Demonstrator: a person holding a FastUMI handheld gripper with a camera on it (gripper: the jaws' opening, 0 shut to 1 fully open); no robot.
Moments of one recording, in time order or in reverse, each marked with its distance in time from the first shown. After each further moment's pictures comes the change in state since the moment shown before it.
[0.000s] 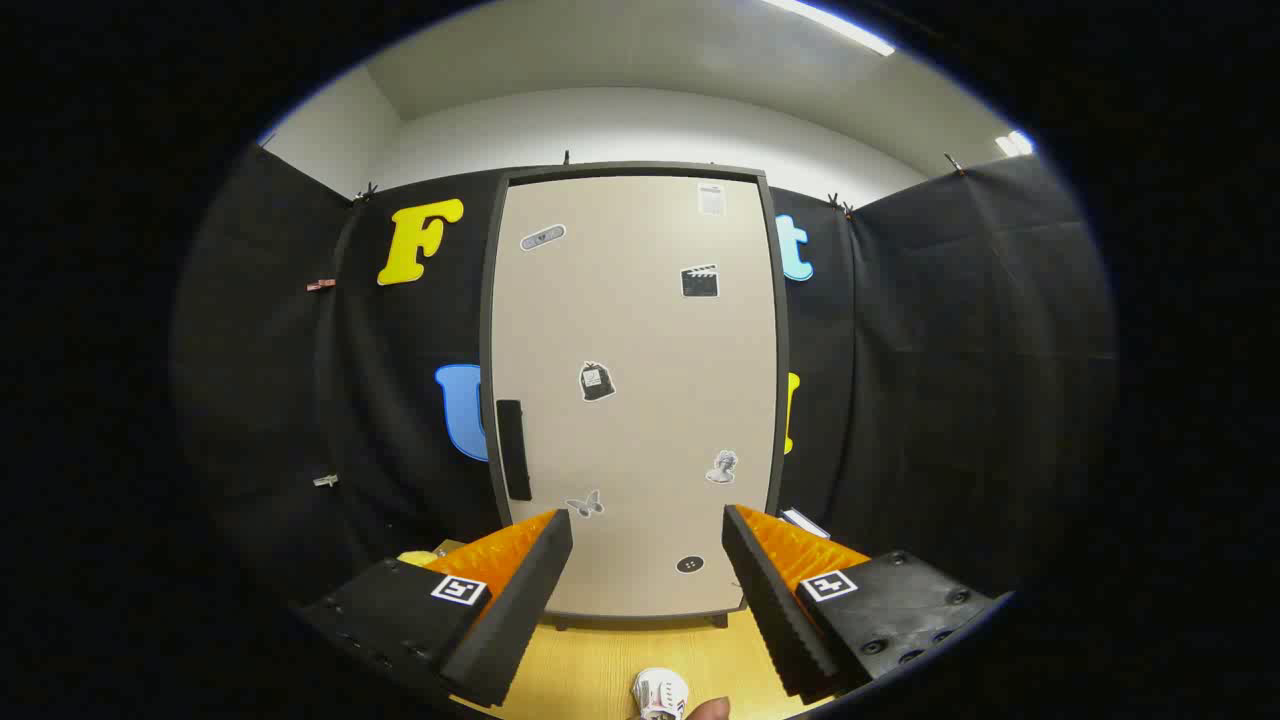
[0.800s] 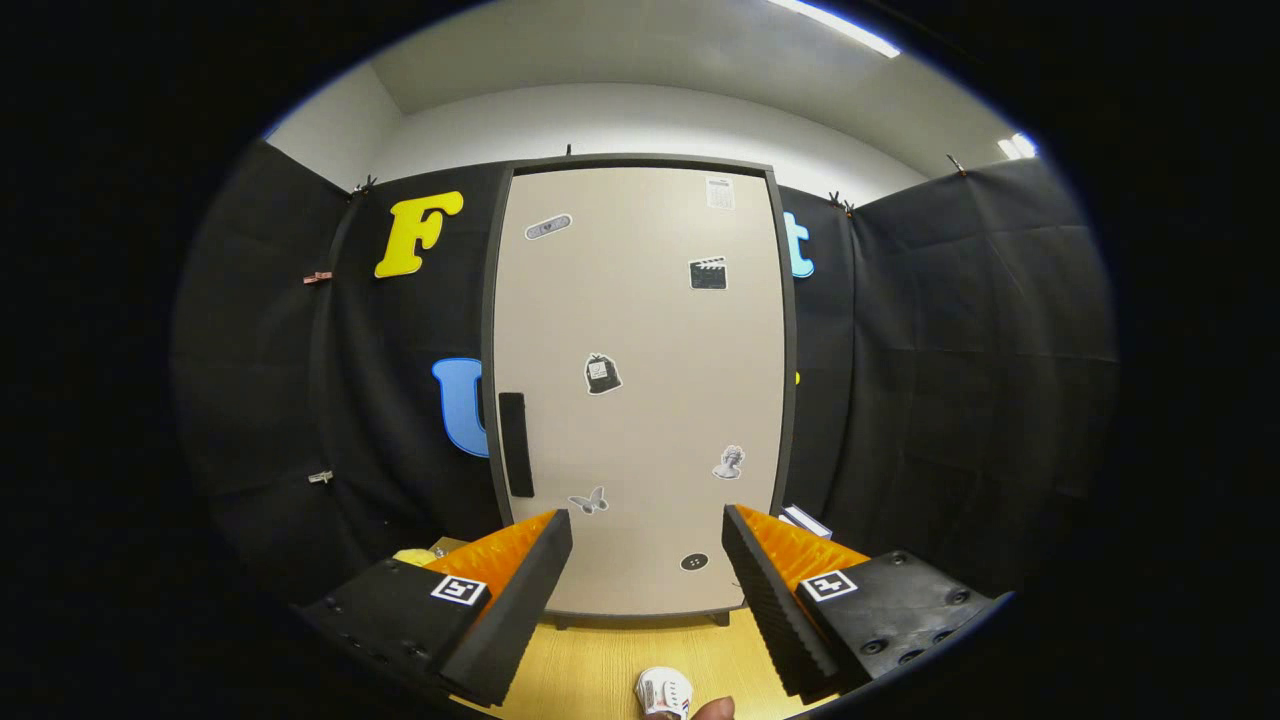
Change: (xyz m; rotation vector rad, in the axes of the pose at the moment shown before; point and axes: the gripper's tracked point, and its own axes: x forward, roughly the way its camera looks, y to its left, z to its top) arm 0.010 0.014 -0.008 -0.012 0.014 -0.009
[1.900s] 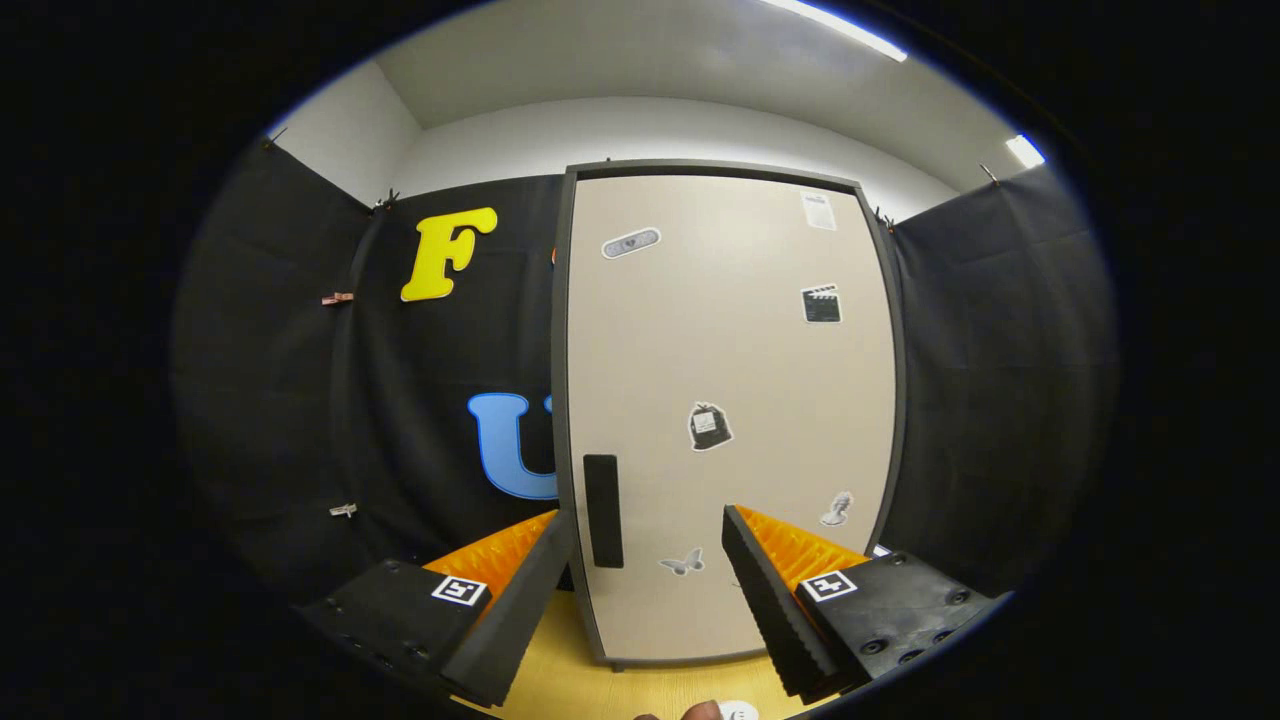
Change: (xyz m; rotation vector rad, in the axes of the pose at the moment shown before) arm 0.088 0.119 0.028 0.009 -0.083 0.080
